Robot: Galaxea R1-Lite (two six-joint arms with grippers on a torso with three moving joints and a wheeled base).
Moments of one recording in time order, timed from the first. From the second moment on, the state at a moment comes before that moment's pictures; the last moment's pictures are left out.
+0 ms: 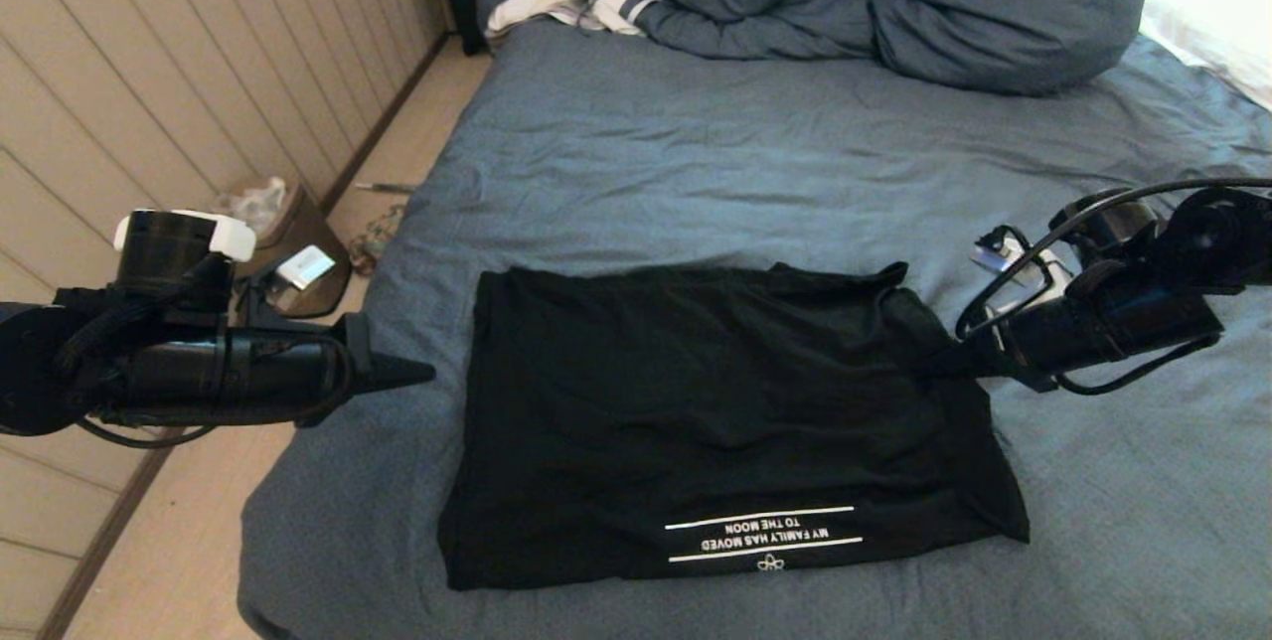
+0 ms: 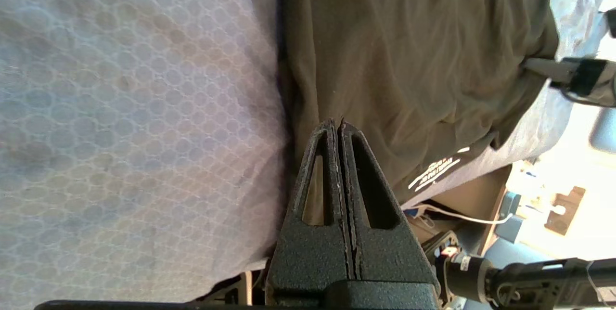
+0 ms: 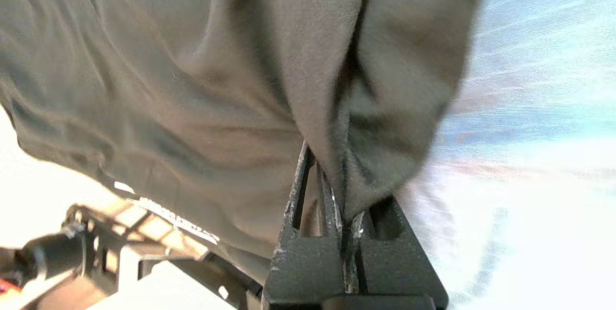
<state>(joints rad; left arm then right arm) -0.12 1.67 -0.91 -0.09 -0.64 -0.46 -0.13 1.91 -1.43 0.56 0.64 -0.01</state>
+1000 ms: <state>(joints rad) -0.12 1.65 -0.89 -0.09 -0.67 -0.46 -0.51 1.87 -1.49 0.72 0.64 -0.24</state>
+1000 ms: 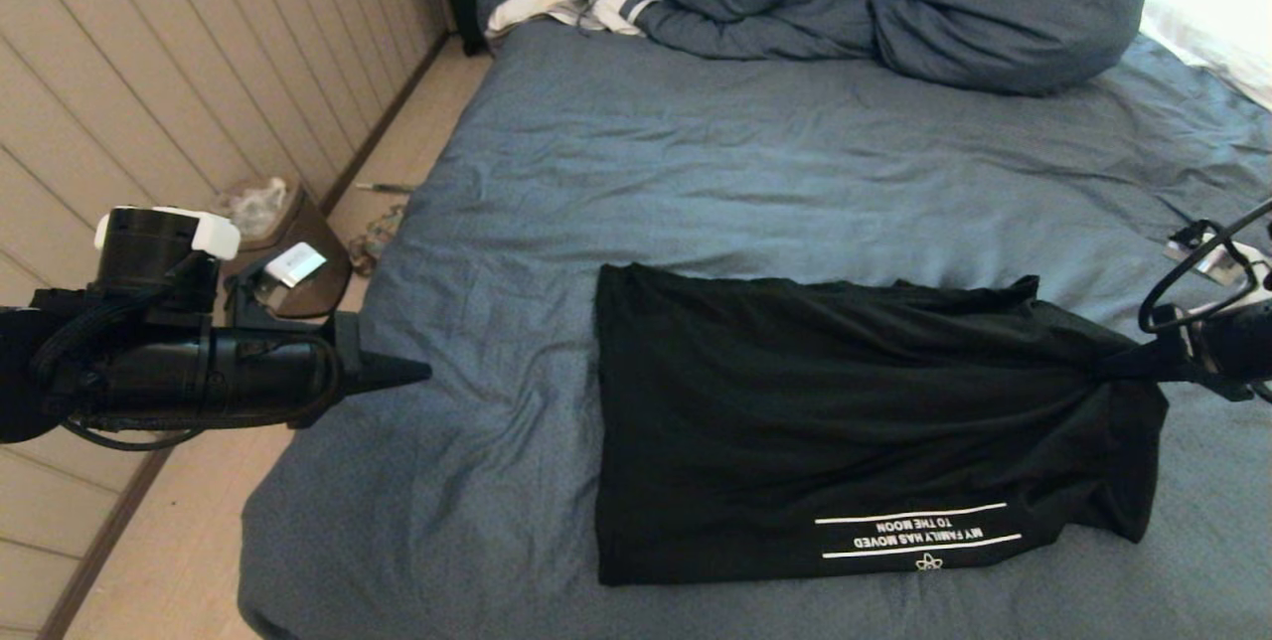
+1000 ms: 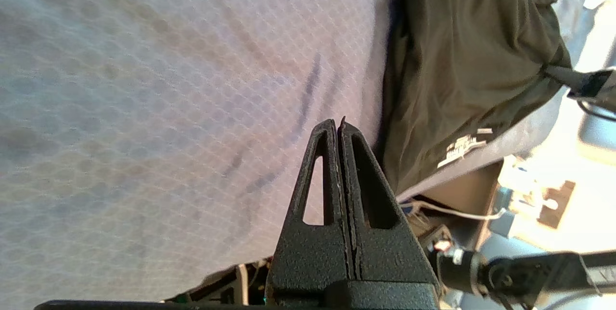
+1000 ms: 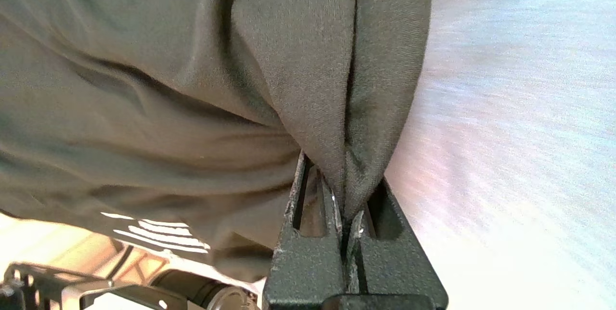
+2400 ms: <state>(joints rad) -0.12 1.65 -0.86 -0.09 -0.73 -0.46 0.20 1.85 -1.95 1.06 0.63 -0.01</state>
